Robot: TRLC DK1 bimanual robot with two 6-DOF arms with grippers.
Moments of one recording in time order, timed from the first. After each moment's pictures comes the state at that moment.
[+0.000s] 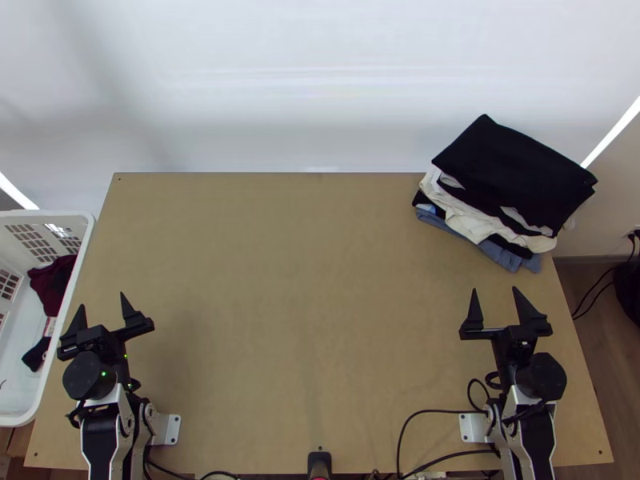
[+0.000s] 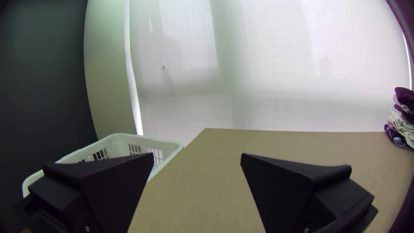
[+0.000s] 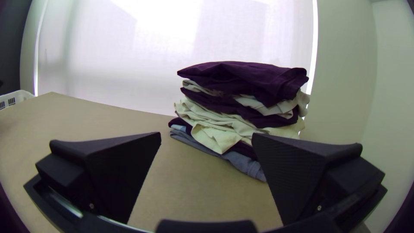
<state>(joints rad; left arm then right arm) 0.20 0.01 0.08 -0.09 -0.26 0.08 0.00 0.00 0.01 0.01 -0.01 -0.12</state>
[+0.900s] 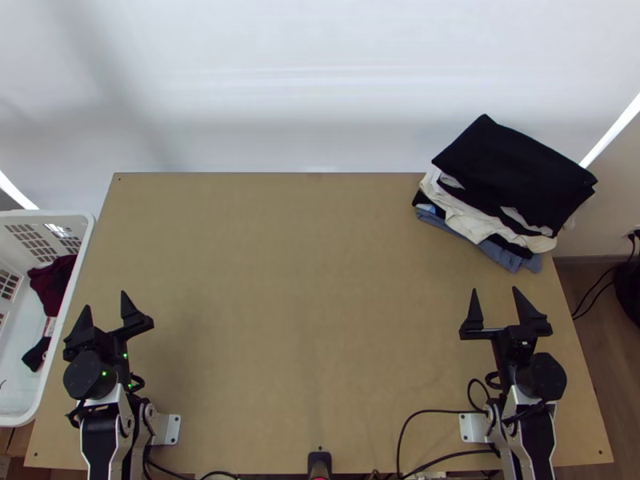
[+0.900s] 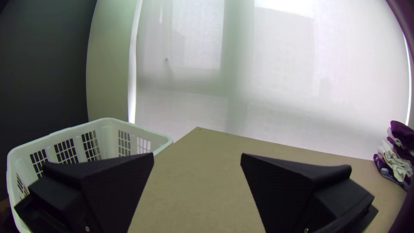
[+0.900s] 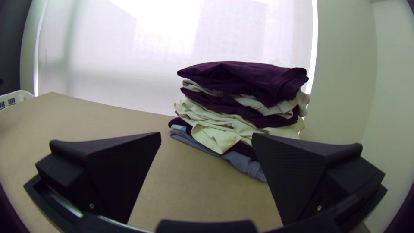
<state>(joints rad) 0.19 0.01 0.09 -0.10 -0.25 -0.10 0.00 0.00 0.01 0.01 -0.01 -0.12</state>
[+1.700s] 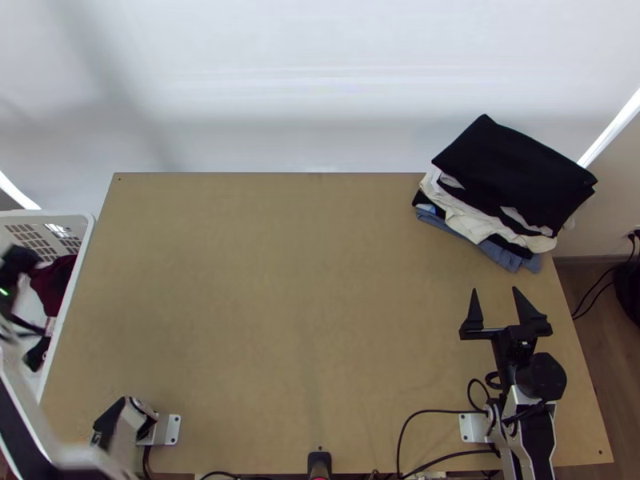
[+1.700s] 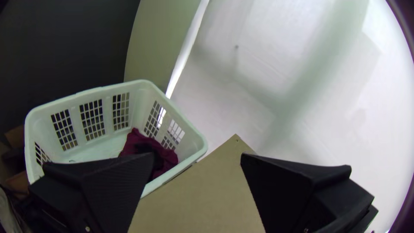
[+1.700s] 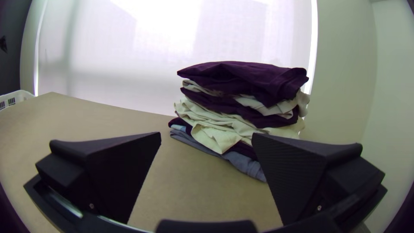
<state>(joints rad) 0.87 1.00 1.01 -0.45 0.23 -0.29 0.00 0.00 0.01 0.01 -0.01 -0.12</state>
